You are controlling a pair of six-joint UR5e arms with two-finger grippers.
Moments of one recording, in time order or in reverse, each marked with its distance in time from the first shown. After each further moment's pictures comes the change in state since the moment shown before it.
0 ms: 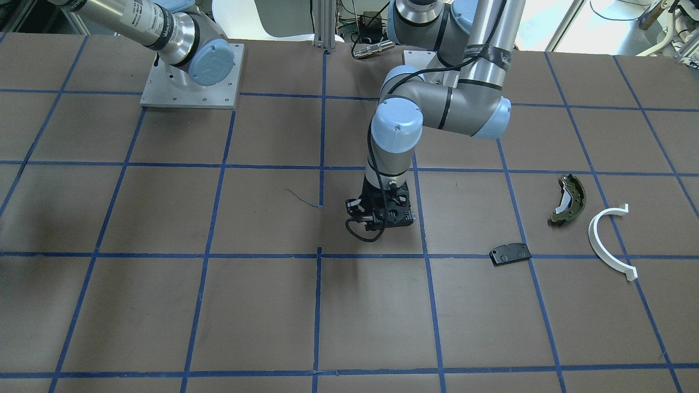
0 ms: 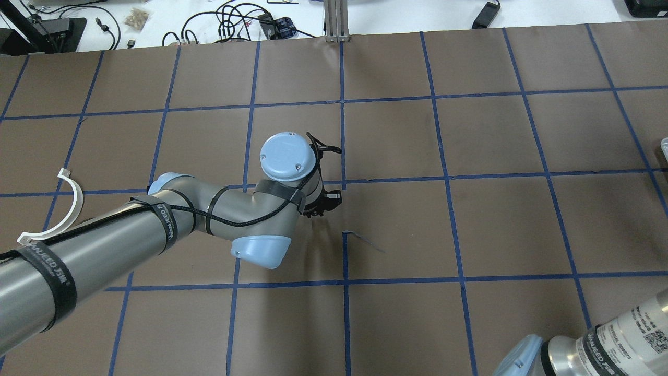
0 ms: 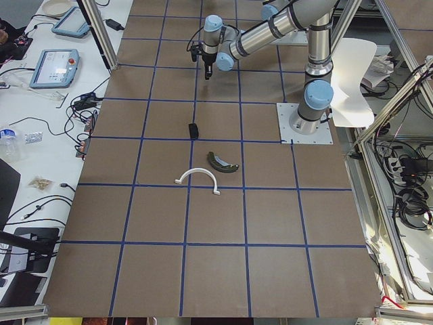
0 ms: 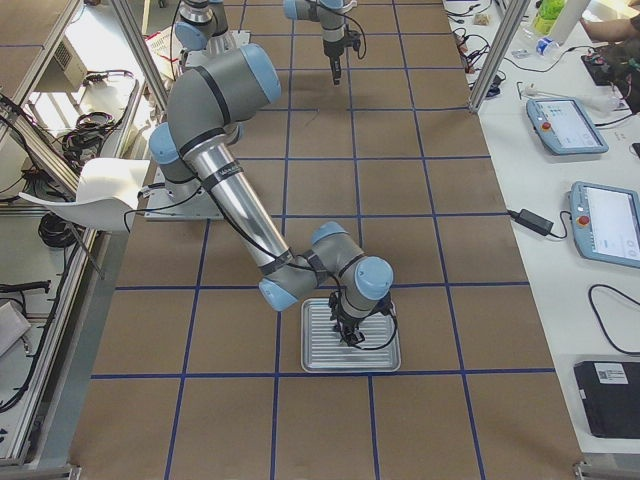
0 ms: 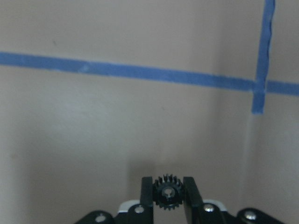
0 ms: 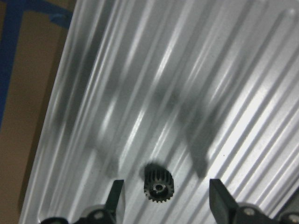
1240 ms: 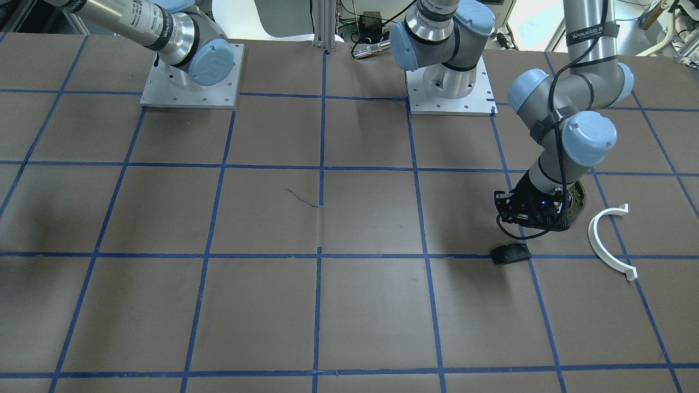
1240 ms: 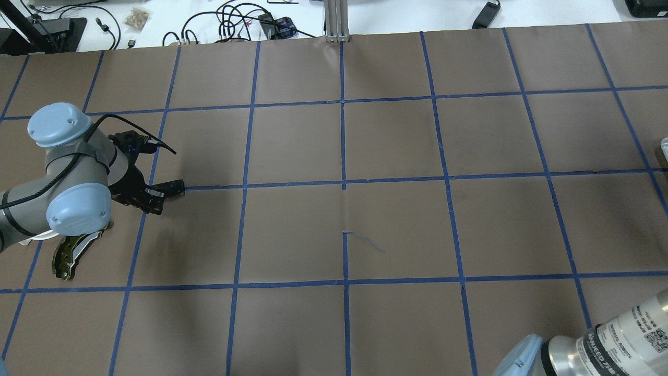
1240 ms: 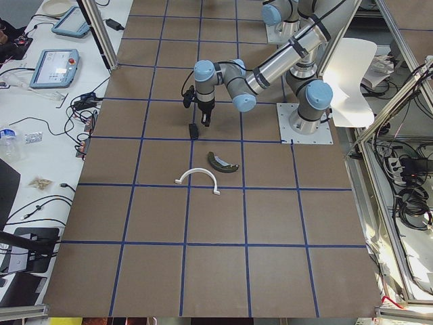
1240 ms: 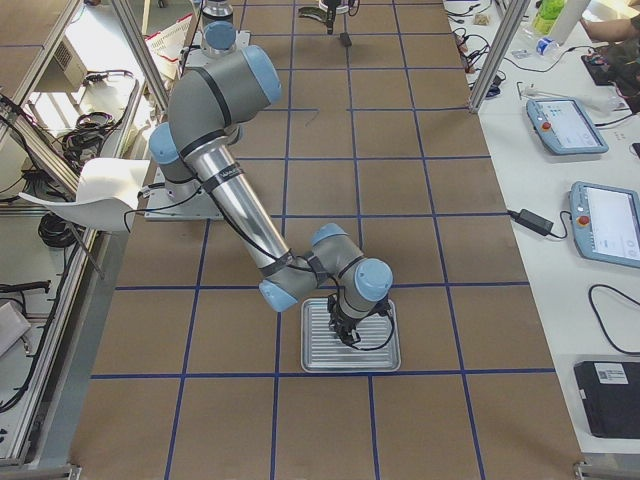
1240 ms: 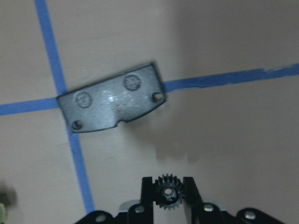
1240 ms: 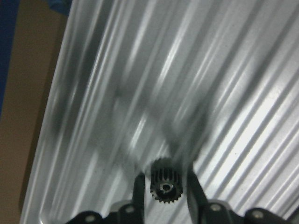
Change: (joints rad) left arm 0.592 0.108 -0.100 -0.125 0.045 0.863; right arm 0.000 0.007 0.006 0.006 -0.011 0.005
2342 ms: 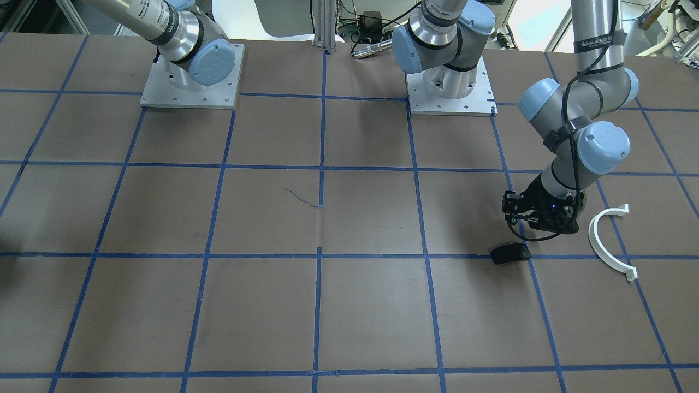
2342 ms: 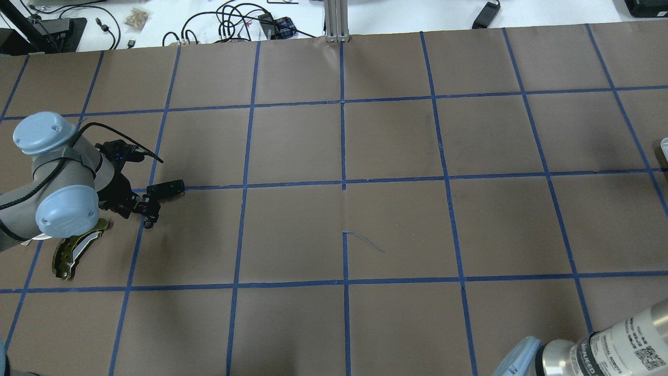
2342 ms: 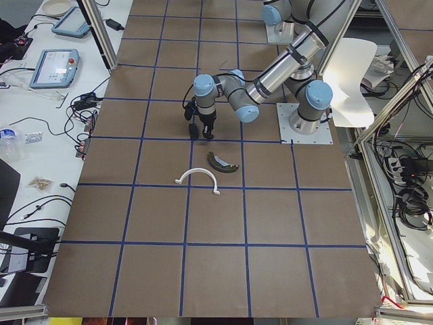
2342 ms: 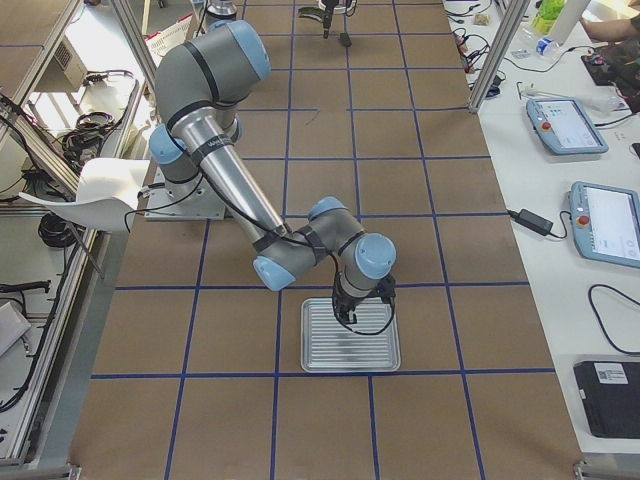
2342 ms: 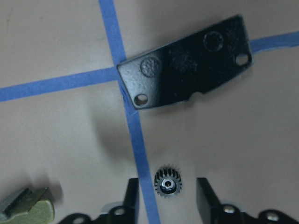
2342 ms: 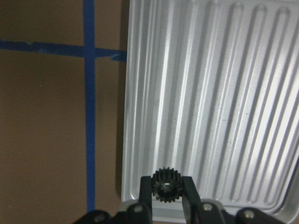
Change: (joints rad) left arm 0.039 -0.027 0.000 0.004 0.006 0.040; right arm 0.038 -0.167 -0.002 0.227 0.082 0.363
